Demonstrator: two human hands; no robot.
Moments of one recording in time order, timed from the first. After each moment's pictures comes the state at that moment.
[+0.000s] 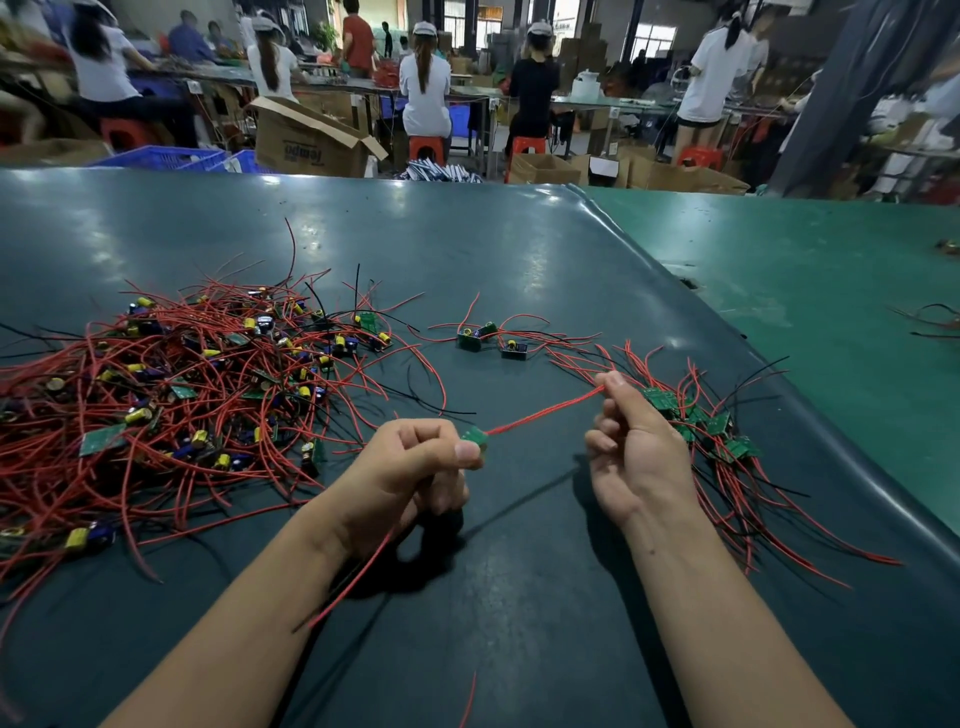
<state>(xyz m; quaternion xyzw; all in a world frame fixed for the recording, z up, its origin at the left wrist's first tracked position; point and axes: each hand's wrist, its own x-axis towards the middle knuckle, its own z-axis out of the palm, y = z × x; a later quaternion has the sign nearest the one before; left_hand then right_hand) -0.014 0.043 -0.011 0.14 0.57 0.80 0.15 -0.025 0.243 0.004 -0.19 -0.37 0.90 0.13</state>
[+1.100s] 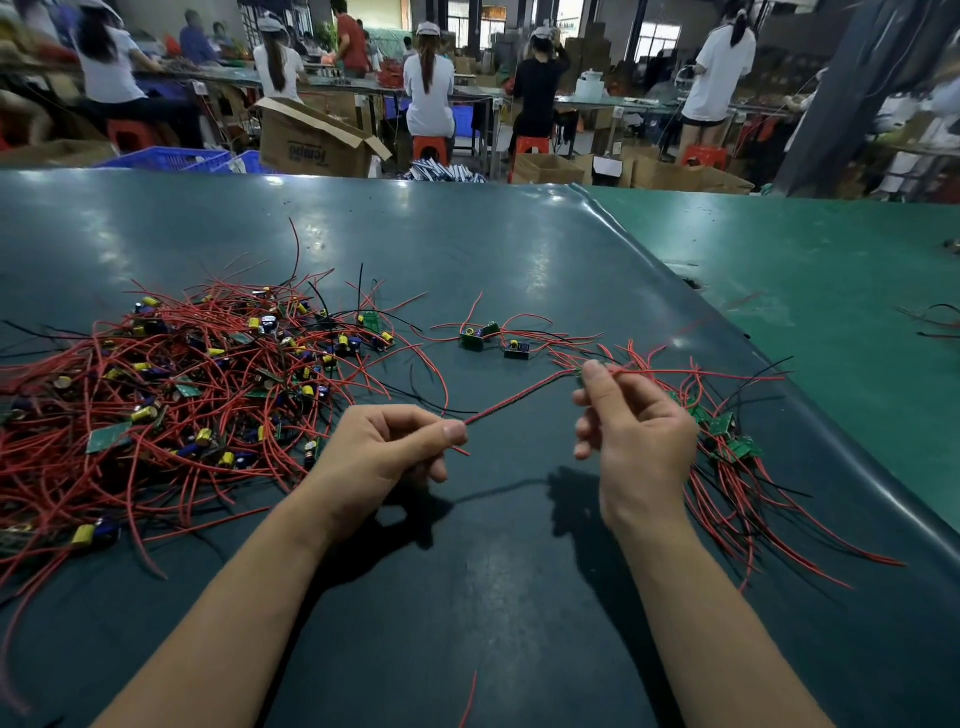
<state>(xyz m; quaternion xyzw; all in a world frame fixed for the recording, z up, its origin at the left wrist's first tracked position) -0.013 0.027 -0.002 0.08 0.69 0.72 0.05 -0.009 0.227 0.009 -0.06 -0.57 0.78 0.26</state>
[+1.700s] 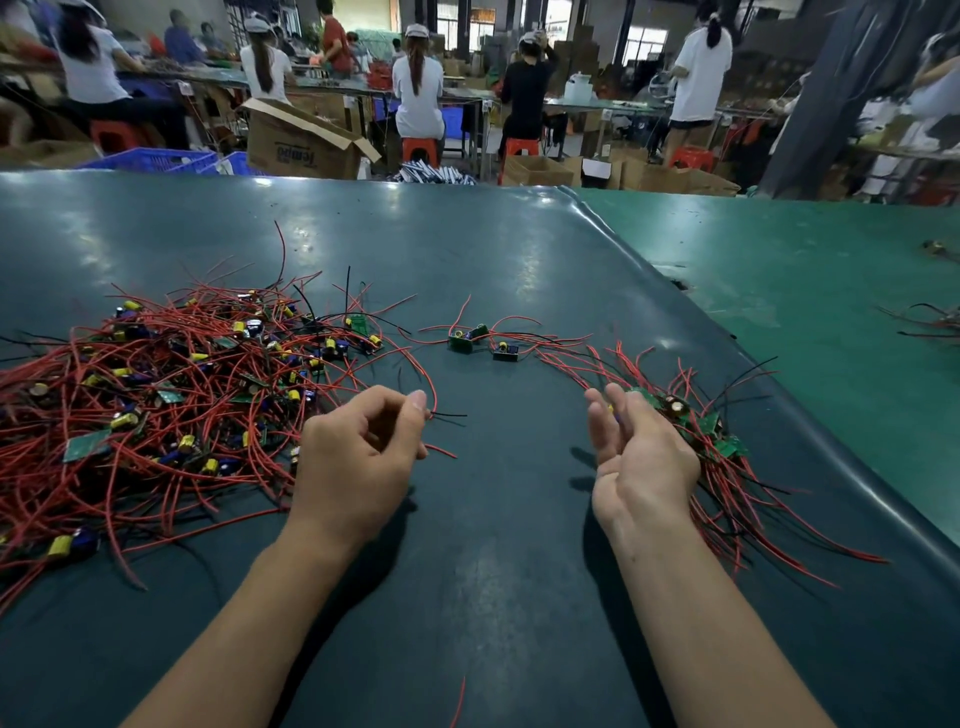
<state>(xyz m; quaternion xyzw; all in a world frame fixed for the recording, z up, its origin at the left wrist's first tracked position) -0.008 0.035 -0.004 0.09 0.81 0.51 -0.26 -0.019 0.241 0.005 -0.24 -0.32 0.89 0.24</state>
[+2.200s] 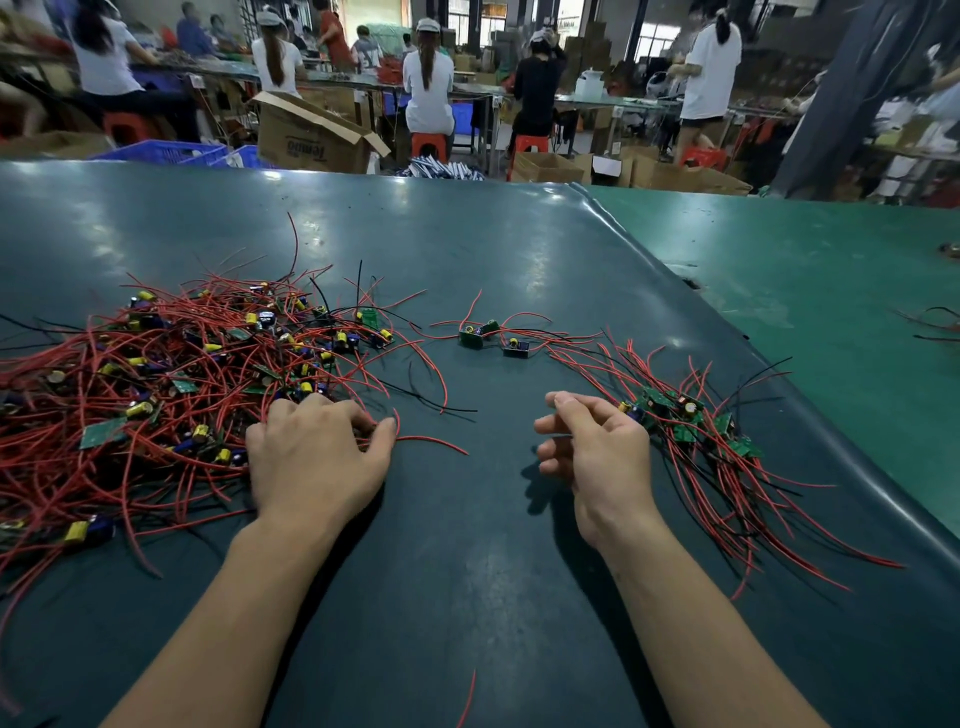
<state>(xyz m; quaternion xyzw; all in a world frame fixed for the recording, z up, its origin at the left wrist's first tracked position) -0.020 0.006 -0.009 -0.10 0.97 0.11 -0.17 -0.012 0.216 -0.002 -0.14 -0.60 0.78 0.11</state>
